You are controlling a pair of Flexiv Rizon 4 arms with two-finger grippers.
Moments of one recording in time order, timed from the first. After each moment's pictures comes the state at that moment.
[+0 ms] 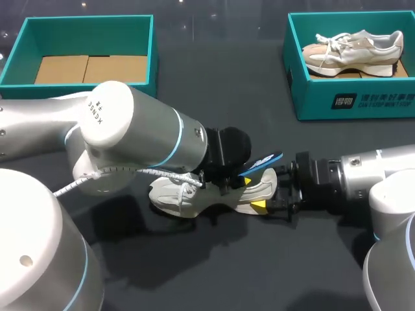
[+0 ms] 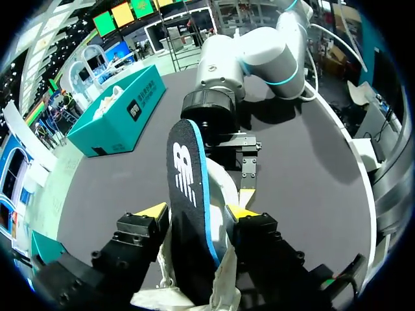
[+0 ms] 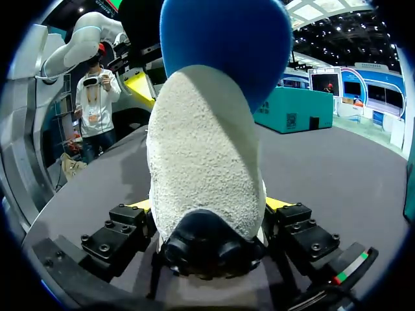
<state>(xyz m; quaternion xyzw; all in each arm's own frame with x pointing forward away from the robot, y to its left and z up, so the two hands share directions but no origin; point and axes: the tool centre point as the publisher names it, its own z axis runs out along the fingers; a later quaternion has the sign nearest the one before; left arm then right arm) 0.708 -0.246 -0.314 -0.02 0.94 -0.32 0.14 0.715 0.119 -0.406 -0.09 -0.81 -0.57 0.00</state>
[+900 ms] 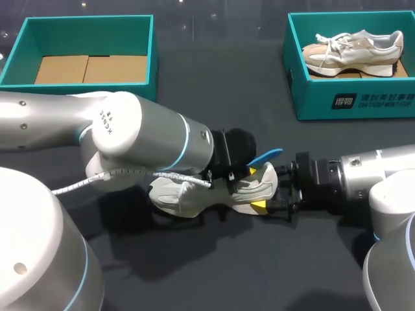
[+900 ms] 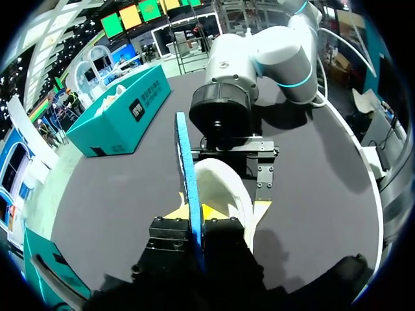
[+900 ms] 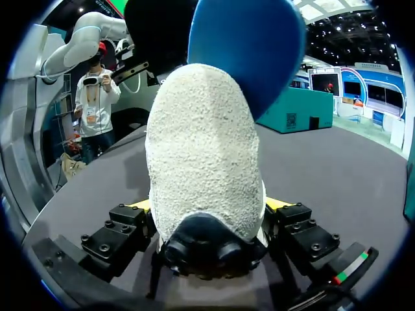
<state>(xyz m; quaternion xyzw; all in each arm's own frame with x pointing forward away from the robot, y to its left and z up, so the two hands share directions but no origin) 0.724 -0.264 -0.332 -0.04 0.93 -0.34 0.14 0.715 0.119 -0.406 -0.09 -0.81 -0.57 0.00</state>
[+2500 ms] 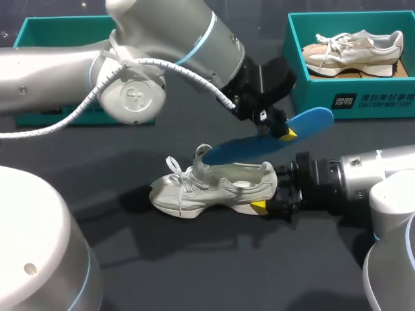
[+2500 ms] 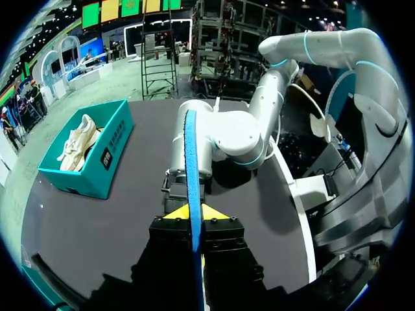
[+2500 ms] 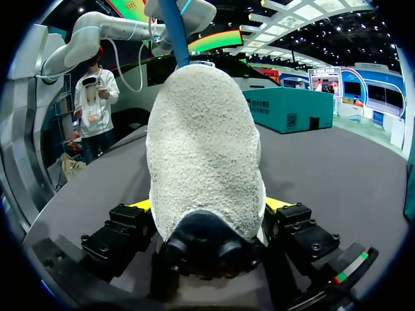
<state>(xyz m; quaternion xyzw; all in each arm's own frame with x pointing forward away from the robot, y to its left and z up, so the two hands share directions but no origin) 0.691 -0.324 -0.176 0.00 0.93 -0.36 -0.03 0.714 0.119 -0.405 -0.08 -0.81 -0.57 0.00</state>
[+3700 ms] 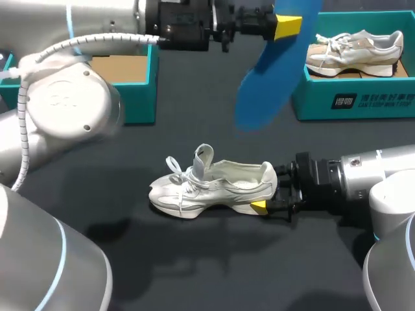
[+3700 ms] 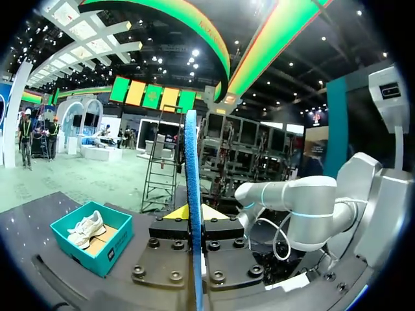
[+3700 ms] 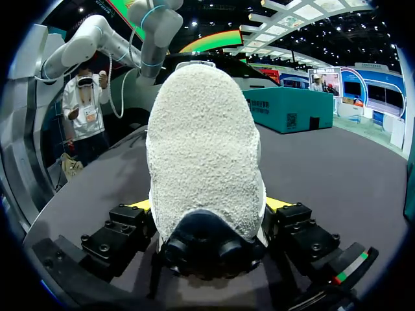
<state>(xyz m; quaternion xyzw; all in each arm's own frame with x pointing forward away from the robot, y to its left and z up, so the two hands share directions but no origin) 0.662 -0.289 0.074 -0.06 0.72 -0.69 -0.06 0.714 0.119 -0.406 -0.09 -0.81 -0.57 0.00</state>
